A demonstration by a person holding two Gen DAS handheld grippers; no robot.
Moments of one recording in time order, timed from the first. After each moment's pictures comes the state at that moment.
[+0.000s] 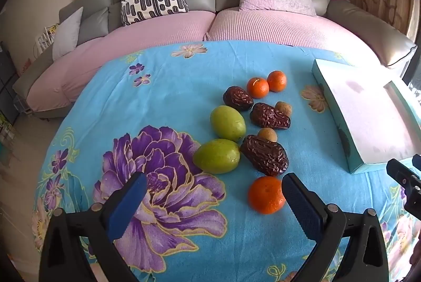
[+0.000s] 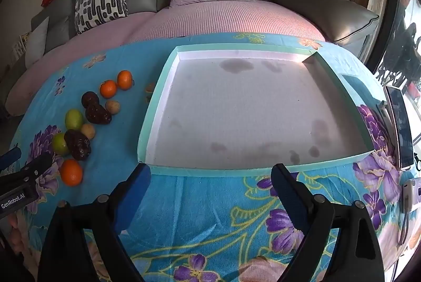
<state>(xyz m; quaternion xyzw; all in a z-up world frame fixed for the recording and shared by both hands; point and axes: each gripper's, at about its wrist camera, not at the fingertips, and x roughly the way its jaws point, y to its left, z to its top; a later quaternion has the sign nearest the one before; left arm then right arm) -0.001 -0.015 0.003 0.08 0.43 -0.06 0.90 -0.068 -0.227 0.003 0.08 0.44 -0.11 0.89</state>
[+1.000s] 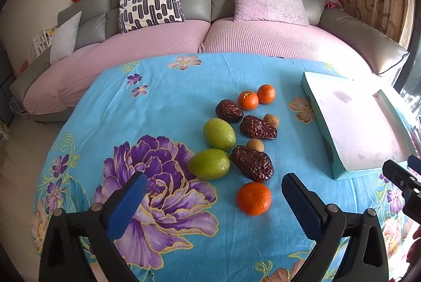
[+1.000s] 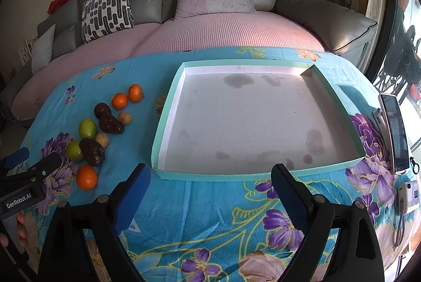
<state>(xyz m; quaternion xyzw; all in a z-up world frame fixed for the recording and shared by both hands) -0.009 -0.007 0.022 0.06 0.42 -0.08 0.90 -0.081 -0.222 0.024 0.08 0.41 -0.11 0.90</state>
